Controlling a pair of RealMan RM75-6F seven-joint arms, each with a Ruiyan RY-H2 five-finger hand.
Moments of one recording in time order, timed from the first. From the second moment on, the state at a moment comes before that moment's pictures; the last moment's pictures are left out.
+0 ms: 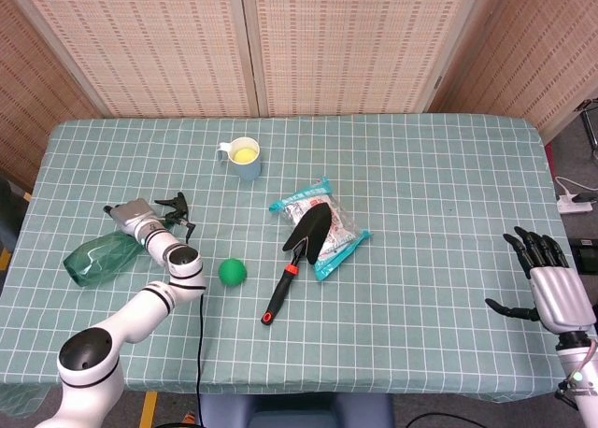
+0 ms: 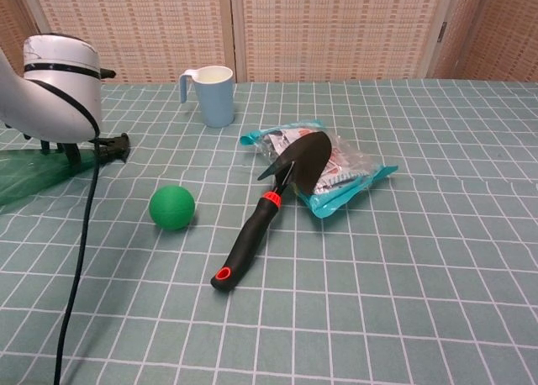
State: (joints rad) left arm -1.20 -1.94 -0.79 -0.50 -0.16 1.09 1.53; right arm 0.15 -1.03 0.06 -1.65 -1.43 1.34 0.01
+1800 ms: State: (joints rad) left arm -0.93 -1.63 -0.84 -1.11 0.06 1.18 1.33; right arm 0.15 -1.02 0.05 -1.65 -1.49 1.35 0.04
